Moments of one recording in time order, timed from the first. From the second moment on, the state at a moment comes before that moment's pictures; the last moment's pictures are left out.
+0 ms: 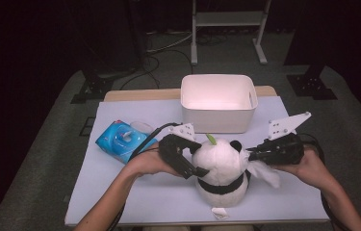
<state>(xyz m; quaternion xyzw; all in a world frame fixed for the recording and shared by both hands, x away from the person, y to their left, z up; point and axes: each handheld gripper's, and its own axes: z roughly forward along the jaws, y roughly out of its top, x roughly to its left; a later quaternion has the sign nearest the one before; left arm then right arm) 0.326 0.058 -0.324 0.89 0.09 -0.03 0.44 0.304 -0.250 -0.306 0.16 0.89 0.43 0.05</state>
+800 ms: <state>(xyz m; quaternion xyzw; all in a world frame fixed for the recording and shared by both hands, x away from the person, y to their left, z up) 0.324 0.059 -0.305 0.90 0.08 0.00 0.44 0.302 -0.241 -0.279 0.13 0.88 0.45 0.07</state>
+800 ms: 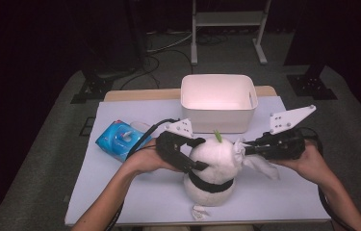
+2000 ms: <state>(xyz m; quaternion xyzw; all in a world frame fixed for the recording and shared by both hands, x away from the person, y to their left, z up) 0.326 0.059 -0.333 0.88 0.09 -0.03 0.47 0.305 -0.235 -0.284 0.13 0.90 0.42 0.05</state>
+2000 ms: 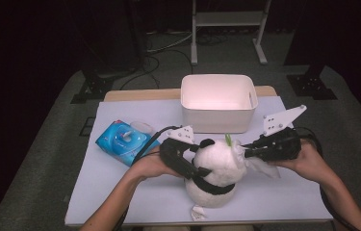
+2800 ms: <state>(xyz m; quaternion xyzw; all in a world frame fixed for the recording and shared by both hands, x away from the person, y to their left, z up) 0.323 0.047 -0.310 0.90 0.06 -0.01 0.43 0.306 -0.228 -0.272 0.12 0.89 0.44 0.06</state>
